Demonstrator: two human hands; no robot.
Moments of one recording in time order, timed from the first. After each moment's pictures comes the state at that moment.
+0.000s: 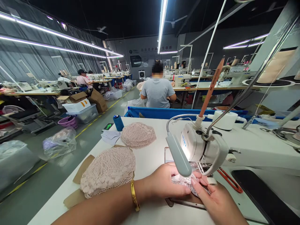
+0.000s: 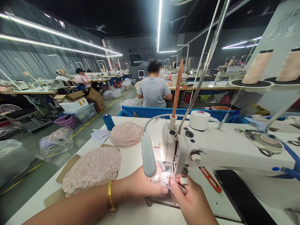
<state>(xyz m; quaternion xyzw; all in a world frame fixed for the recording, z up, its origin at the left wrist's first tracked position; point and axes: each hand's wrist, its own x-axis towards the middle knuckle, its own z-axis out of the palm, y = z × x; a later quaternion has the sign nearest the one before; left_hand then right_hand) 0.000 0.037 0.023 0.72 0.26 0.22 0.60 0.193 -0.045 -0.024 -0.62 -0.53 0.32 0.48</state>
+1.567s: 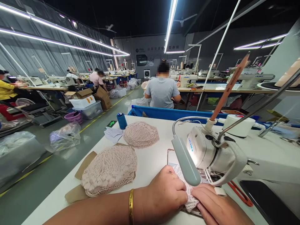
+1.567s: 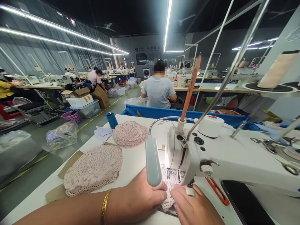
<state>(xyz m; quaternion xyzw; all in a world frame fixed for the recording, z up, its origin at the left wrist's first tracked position) -0.013 0.022 0.006 0.97 0.15 0.20 0.00 0.232 -0.037 -0.005 -0.39 -0.88 -0.07 0.27</state>
